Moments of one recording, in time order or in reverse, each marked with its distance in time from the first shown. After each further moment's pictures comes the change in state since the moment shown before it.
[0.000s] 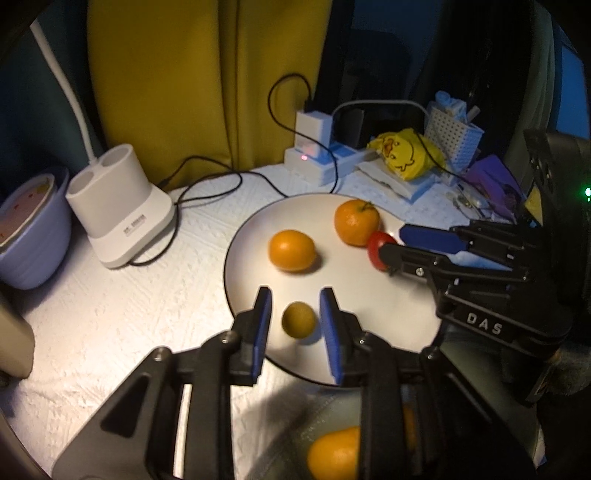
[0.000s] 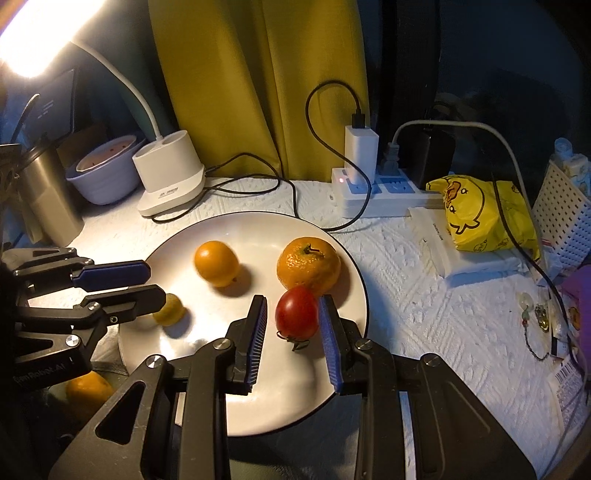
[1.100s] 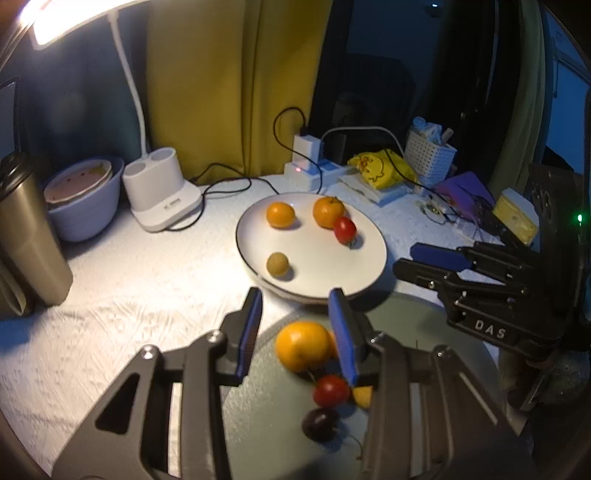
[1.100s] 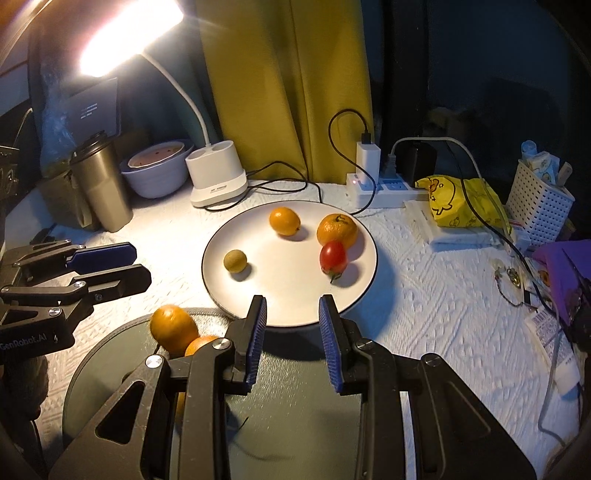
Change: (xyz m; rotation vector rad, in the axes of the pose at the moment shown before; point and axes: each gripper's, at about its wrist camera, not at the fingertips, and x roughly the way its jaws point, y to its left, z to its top) left arm -0.090 -0.021 -0.053 -0.058 -0.086 0.018; right arm -0.084 0.031 -0.041 -0.001 -0.035 0.032
